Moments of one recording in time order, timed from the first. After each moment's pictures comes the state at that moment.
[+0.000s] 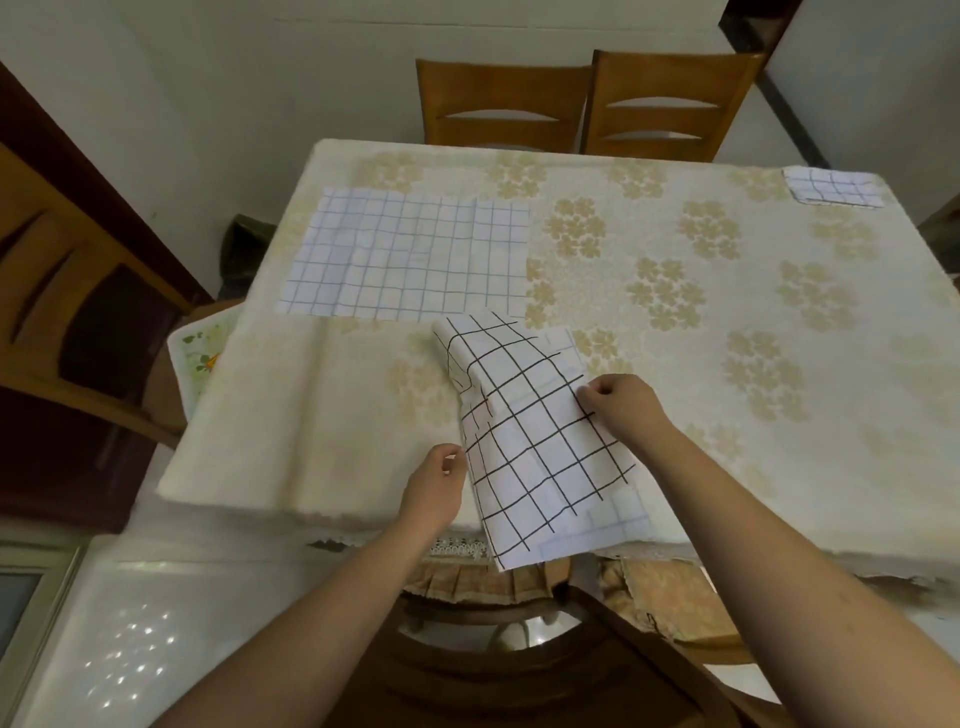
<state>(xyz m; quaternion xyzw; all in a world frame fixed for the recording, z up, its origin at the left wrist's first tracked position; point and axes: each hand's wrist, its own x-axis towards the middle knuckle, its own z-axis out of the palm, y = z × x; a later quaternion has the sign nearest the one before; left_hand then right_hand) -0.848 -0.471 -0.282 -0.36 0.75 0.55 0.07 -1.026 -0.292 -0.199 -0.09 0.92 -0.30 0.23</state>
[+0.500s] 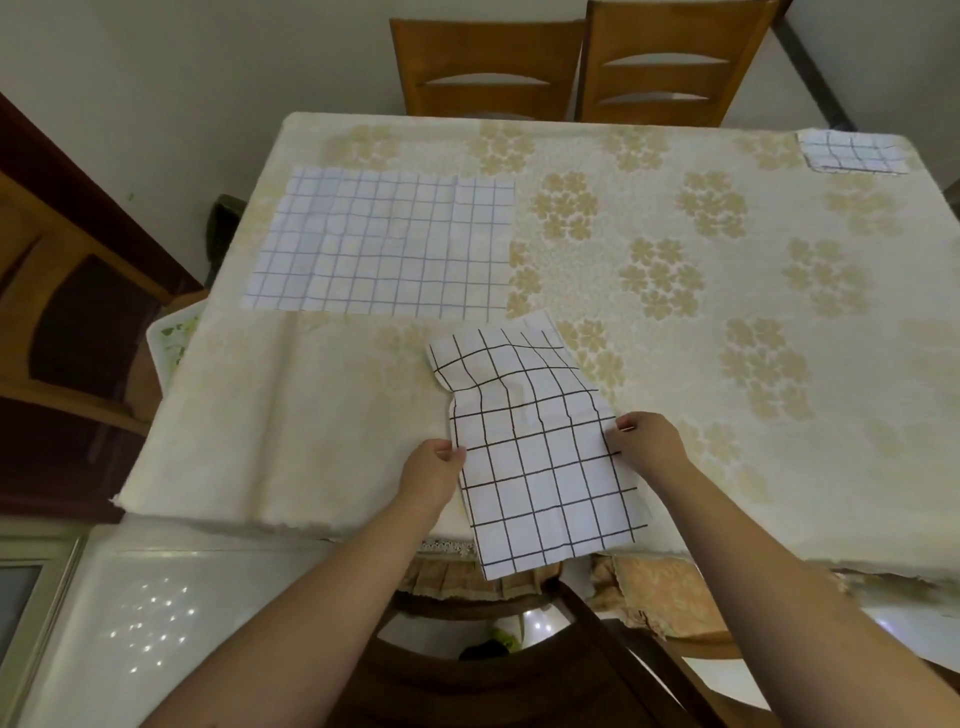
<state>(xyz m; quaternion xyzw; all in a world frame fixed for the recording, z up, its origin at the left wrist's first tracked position) -0.905 -0.457 -0.305 -0.46 0.69 0.55 0.10 -1.055 -0.230 -0.271 0.01 0.92 -0.27 0.27</state>
